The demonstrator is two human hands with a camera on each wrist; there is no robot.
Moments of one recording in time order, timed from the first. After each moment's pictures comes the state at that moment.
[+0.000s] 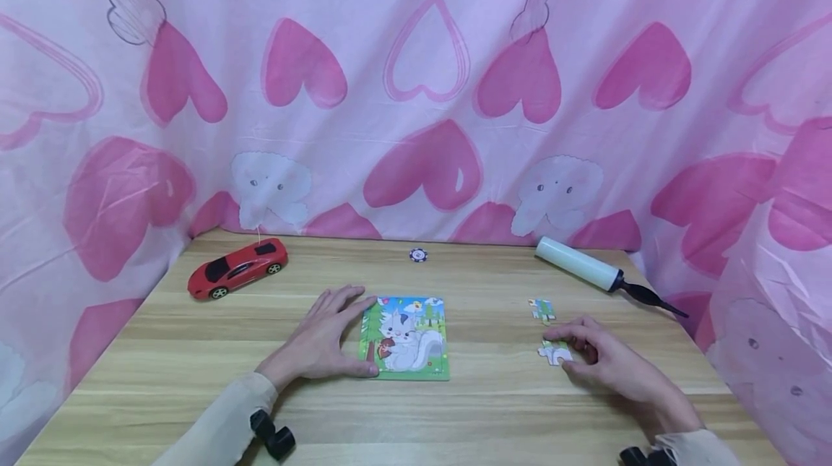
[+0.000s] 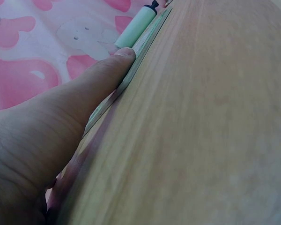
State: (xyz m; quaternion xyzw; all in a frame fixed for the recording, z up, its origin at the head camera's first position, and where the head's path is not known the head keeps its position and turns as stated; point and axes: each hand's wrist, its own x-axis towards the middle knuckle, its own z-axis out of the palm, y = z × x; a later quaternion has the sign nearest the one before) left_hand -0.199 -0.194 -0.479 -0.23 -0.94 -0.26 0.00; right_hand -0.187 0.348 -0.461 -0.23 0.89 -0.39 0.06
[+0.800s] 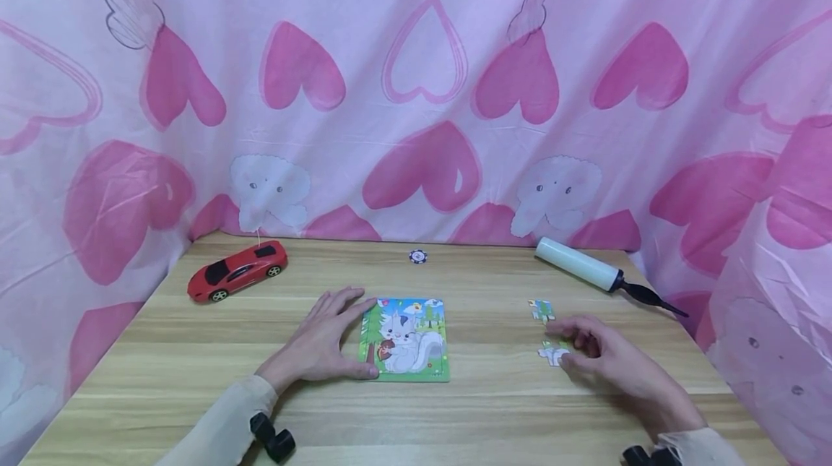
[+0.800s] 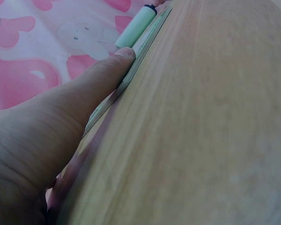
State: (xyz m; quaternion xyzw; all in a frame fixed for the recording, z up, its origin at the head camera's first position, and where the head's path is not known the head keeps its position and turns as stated) left_hand -0.200 -0.194 -0.481 -0.23 -0.94 -0.26 0.00; right_hand -0.189 0.344 -0.454 -0.22 0.87 -0.43 0.05
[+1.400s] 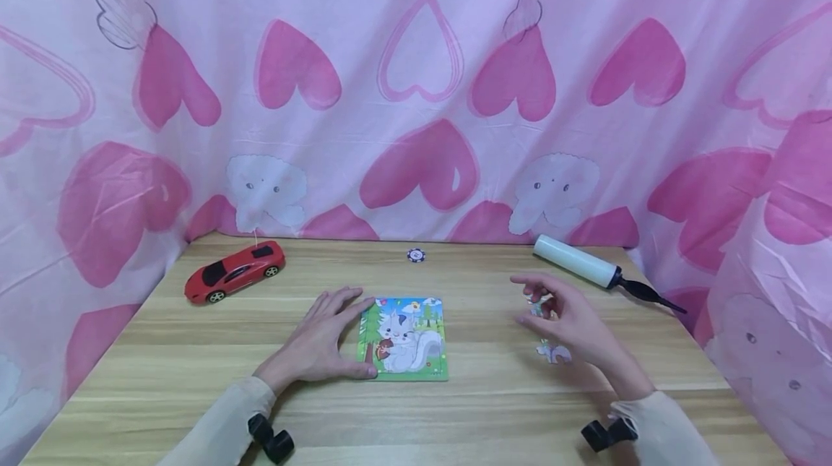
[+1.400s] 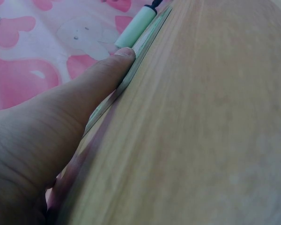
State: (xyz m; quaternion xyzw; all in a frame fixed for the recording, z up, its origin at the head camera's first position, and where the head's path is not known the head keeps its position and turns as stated) left_hand -0.200 -0.193 -0.481 -0.23 -0.94 -0.26 0.00; right_hand -0.215 0.271 -0.424 -0.26 0.85 -0.46 -0.06
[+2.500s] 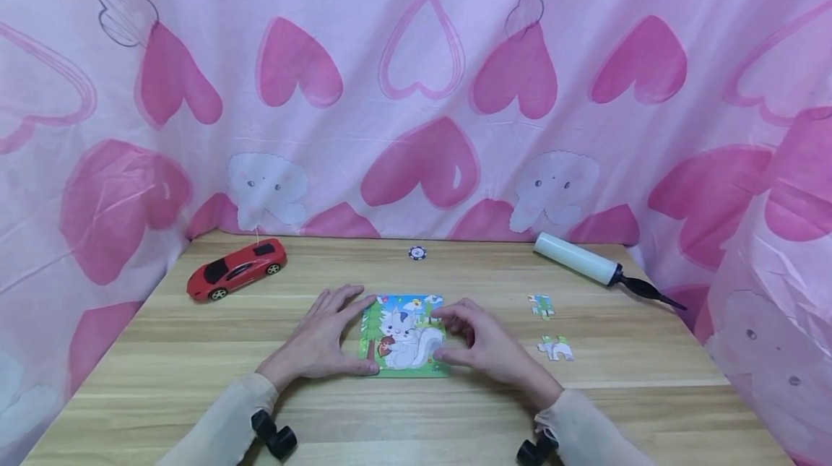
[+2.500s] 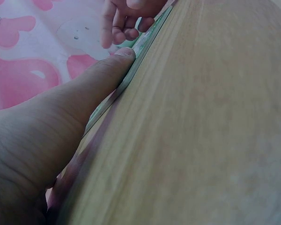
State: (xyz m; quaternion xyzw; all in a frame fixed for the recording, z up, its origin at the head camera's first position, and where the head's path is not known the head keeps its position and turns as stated) left_hand -0.201 -0.195 -0.482 -0.23 -0.94 -0.25 0.00; right_hand -0.203 0.159 -0.467 -0.27 0.84 -0.46 0.08
